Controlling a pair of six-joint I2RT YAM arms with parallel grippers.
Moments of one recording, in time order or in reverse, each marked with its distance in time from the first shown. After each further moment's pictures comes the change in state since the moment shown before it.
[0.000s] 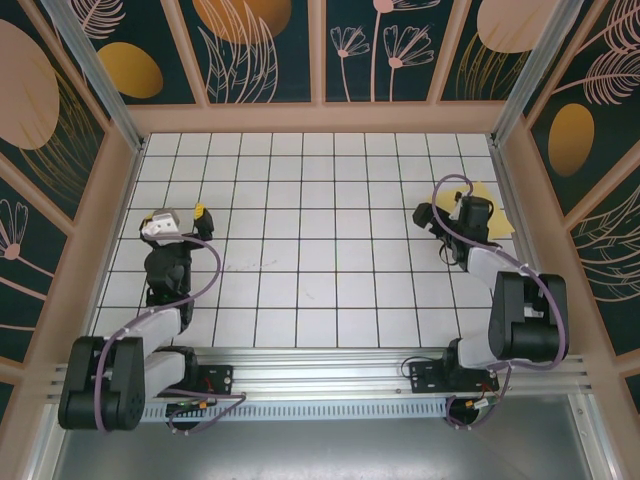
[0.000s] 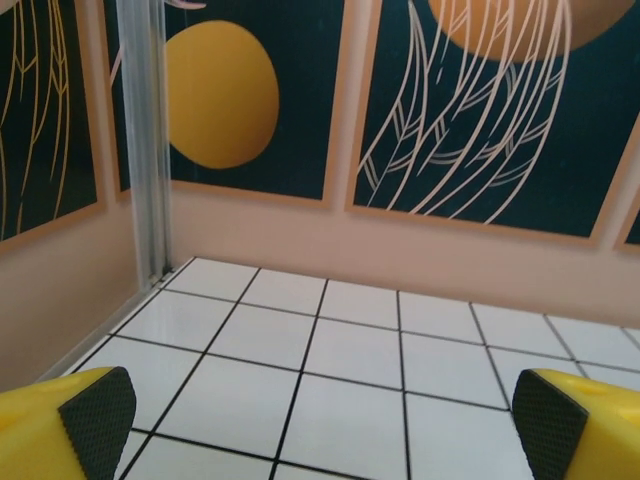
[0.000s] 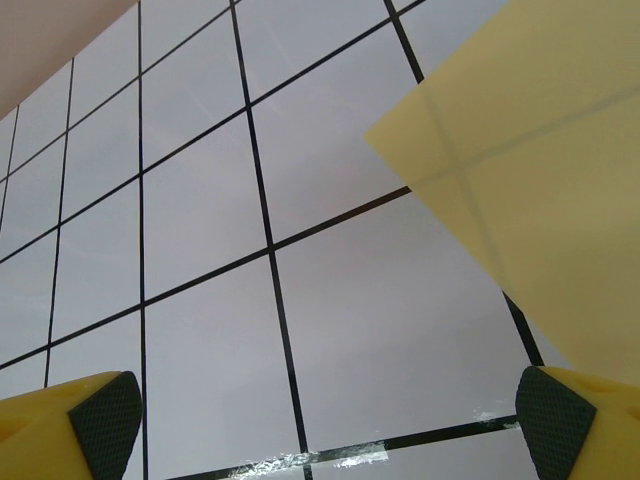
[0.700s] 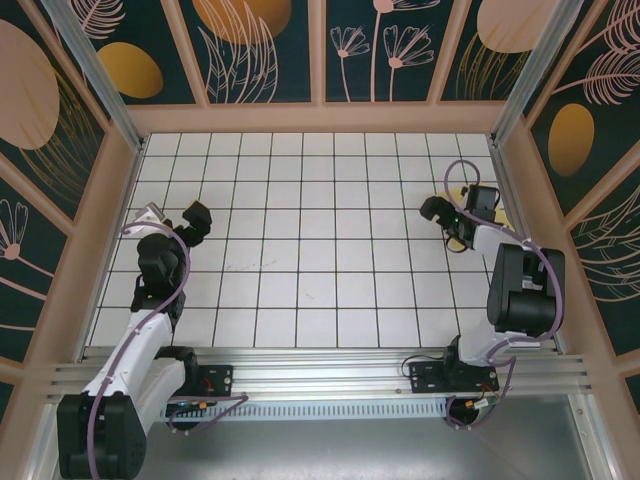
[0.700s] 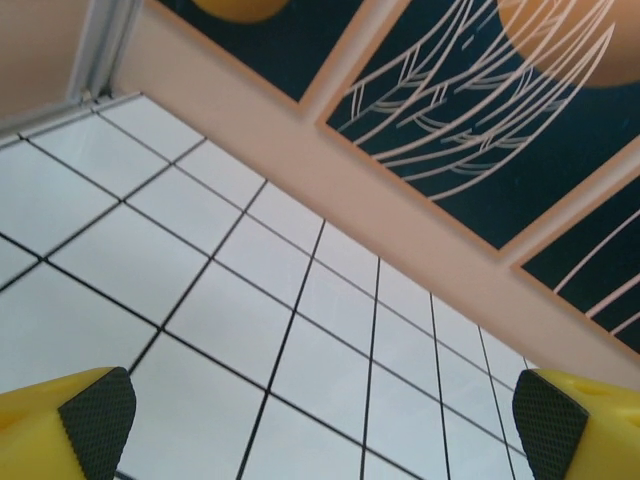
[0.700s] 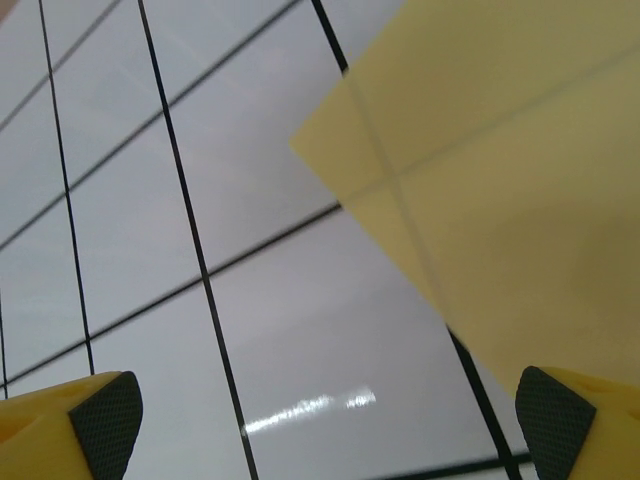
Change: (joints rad) left arm 0.001 -0.236 0.165 -0.640 0.081 -0.510; right arm -0.077 0.182 0.206 -0.169 -0.047 0.004
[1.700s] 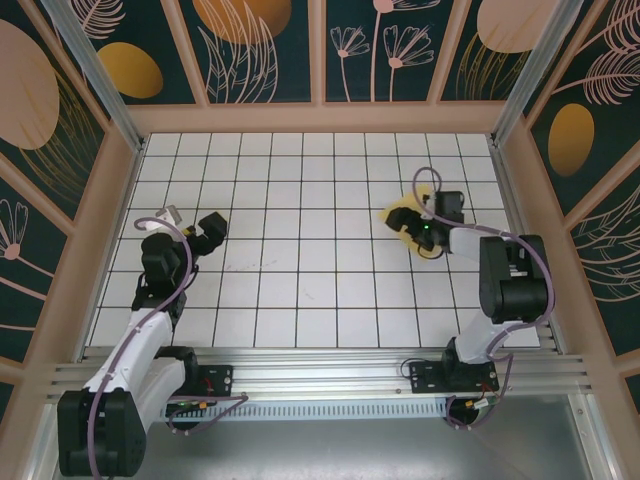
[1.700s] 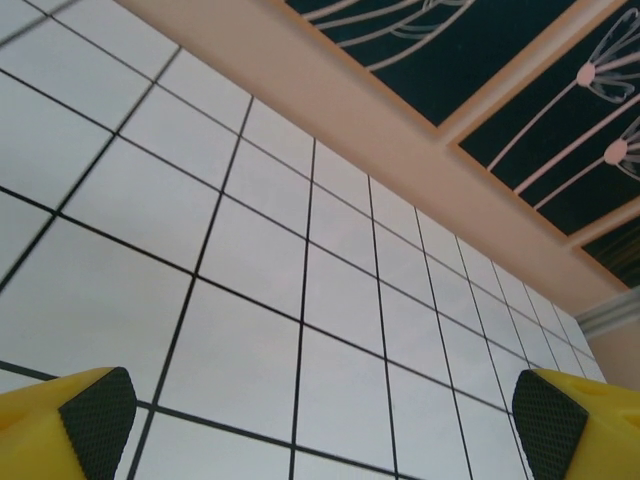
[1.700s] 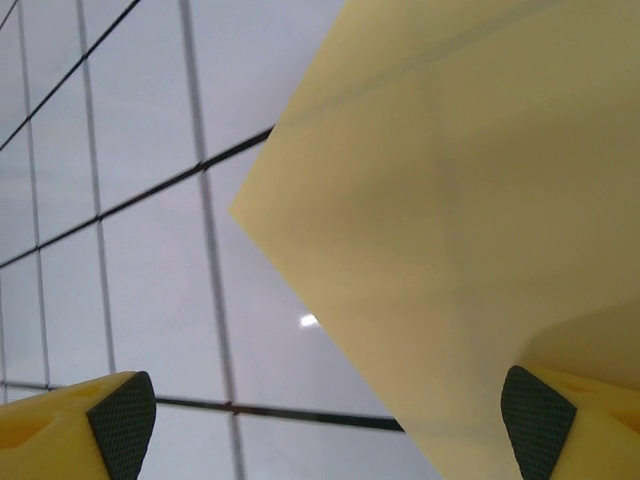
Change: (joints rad) left arm 0.000 0.028 -0.002 -0.088 0.274 -0.017; right arm 0.248 0.053 -0.064 0.046 -0.147 0.082
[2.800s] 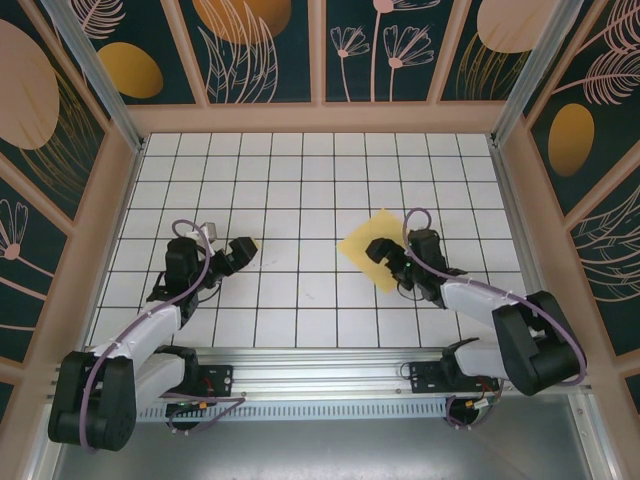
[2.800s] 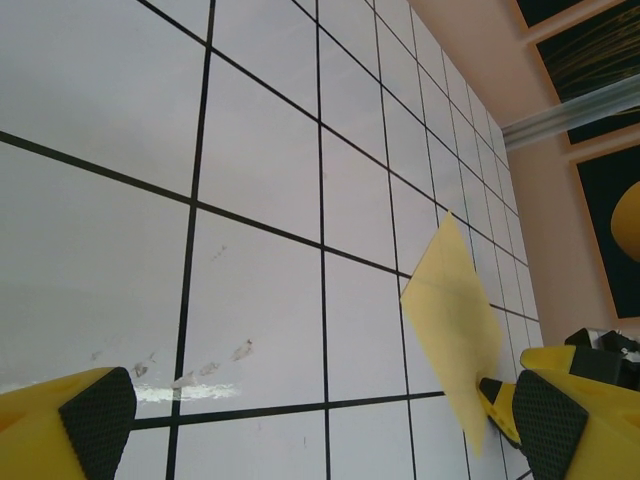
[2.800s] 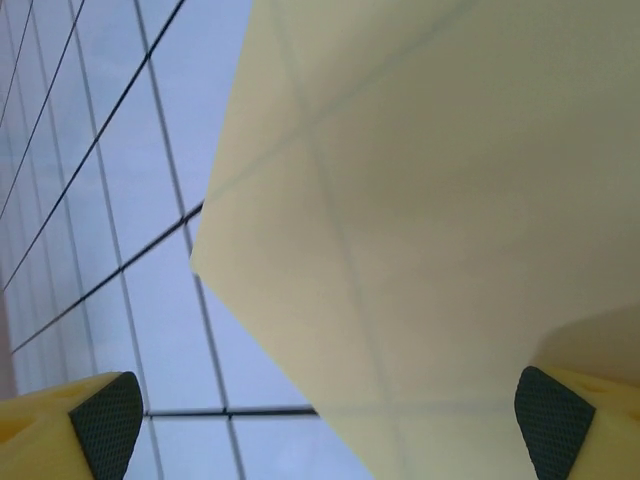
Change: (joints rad) left arm -0.124 0.153 -0.059 -0.014 0.275 -0.127; right arm 0.304 -0.396 -0.379 0.120 0.189 0.443
